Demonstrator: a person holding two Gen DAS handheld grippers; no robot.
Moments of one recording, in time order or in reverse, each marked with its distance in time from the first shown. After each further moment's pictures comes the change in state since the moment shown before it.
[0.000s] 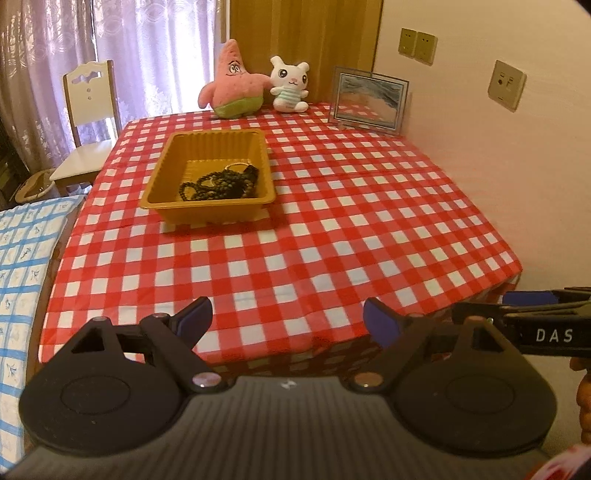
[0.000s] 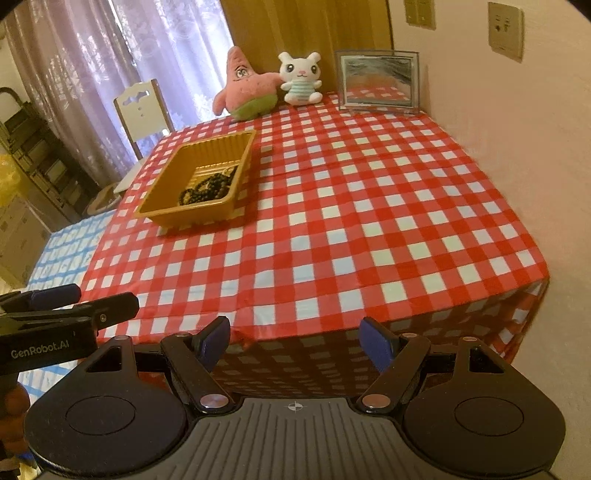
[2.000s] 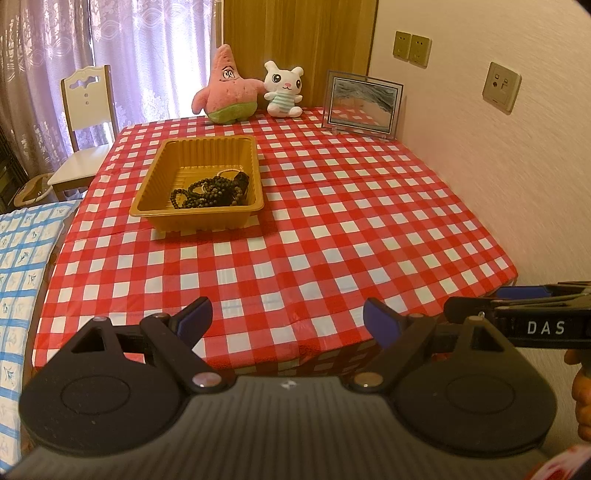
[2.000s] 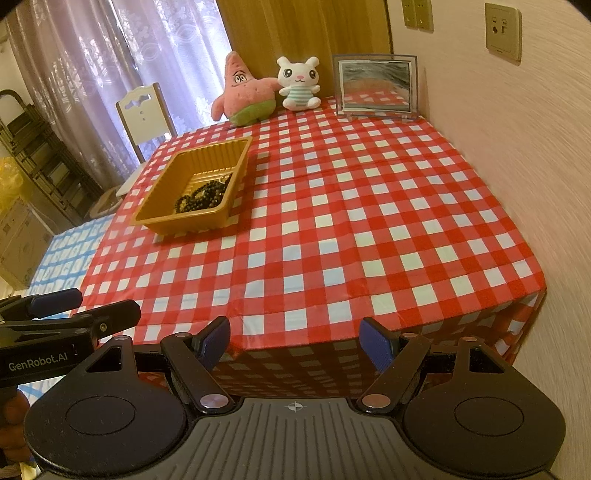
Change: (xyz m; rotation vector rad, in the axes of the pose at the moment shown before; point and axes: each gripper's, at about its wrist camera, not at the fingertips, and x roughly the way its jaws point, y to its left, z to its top) left arm -0.003 -0.014 0.002 0.005 -0.013 0.003; right arm 0.000 -0.009 0.008 -0.009 -0.012 0.013
